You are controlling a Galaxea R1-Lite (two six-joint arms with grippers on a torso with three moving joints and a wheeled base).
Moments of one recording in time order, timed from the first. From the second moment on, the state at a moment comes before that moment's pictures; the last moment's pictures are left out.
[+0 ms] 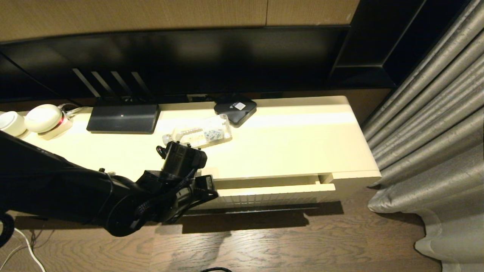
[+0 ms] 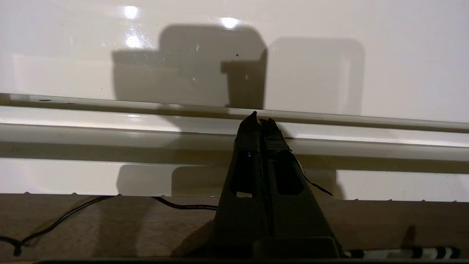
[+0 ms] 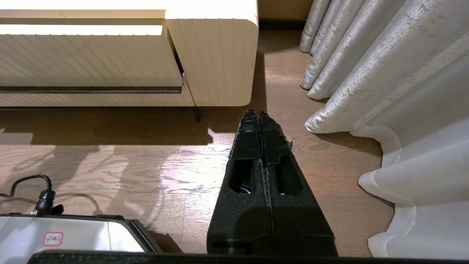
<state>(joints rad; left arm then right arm) -0.53 1.88 -0.88 -0.35 0.36 -0.49 0.01 0.00 0.00 0.00 0.00 0.02</state>
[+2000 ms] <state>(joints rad) -0.57 1.91 -0.67 -0.25 0.03 -0.60 0.01 0.00 0.00 0.00 0.00 0.02</state>
